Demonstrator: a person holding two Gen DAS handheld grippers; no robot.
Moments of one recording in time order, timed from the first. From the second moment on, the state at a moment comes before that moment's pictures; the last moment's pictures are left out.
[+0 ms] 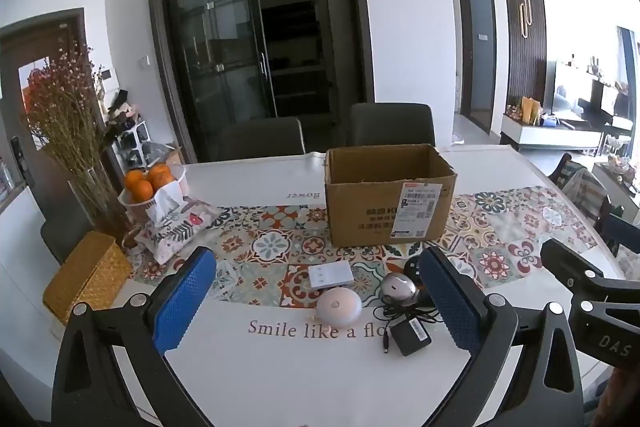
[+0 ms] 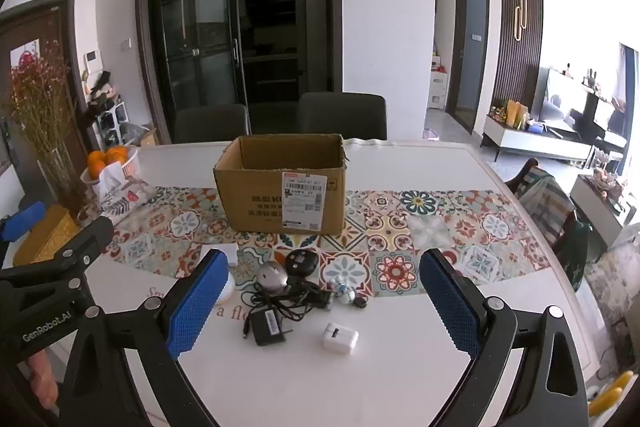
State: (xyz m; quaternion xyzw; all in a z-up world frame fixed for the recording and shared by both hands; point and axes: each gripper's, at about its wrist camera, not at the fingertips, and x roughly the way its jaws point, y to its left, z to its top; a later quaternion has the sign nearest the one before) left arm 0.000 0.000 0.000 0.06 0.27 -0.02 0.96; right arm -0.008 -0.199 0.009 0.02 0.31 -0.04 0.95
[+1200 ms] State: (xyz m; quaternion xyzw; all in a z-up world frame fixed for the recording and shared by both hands) left arm -0.005 -0.006 0.004 0.05 0.26 -0.03 0.96; right arm -0.012 -0.205 0.011 0.02 0.30 -0.04 0.95
